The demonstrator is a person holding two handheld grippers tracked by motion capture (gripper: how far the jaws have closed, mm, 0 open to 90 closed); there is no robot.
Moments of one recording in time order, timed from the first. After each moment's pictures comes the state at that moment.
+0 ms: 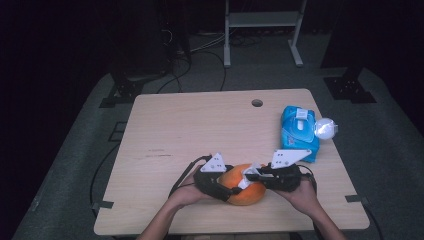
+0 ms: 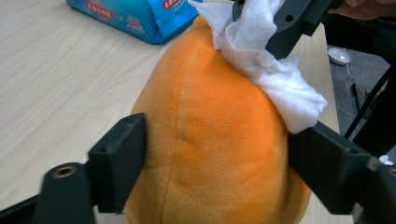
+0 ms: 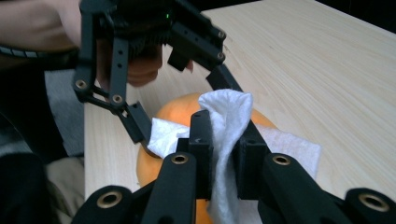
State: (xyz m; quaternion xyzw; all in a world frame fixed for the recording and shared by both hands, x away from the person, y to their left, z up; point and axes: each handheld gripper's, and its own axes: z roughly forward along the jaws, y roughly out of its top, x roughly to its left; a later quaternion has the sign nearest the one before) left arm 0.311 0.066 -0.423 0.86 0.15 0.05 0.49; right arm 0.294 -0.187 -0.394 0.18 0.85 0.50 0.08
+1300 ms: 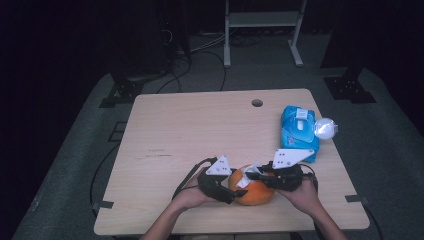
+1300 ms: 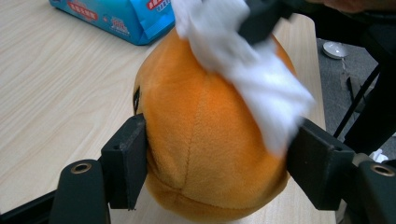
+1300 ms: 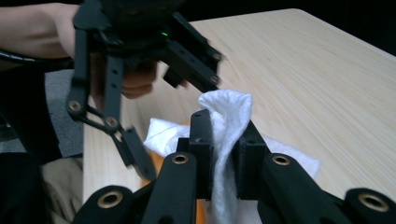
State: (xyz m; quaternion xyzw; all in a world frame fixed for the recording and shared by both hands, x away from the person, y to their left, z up) left arm 0.300 0.050 -0.419 0.87 0.14 0.05 0.47; right arm 0.292 -0.192 -0.386 0.17 0.84 0.50 0.10
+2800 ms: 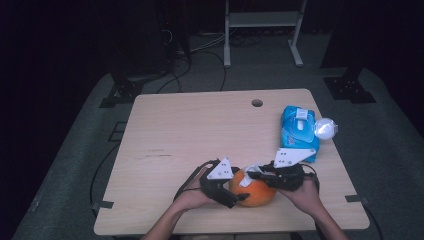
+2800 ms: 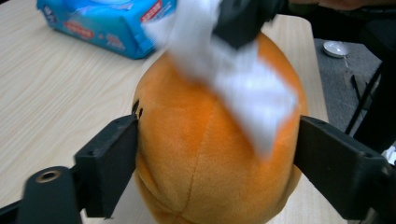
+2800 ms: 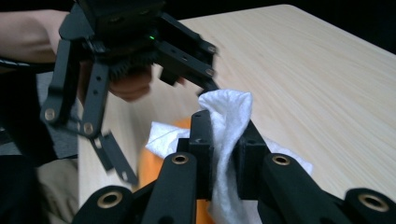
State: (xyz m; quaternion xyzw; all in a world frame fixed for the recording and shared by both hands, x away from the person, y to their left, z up) left arm 0.295 0.043 -0.423 0.87 0.10 0.07 0.48; right arm 0.290 -0.188 -0.386 0.17 0.84 0.50 0.10
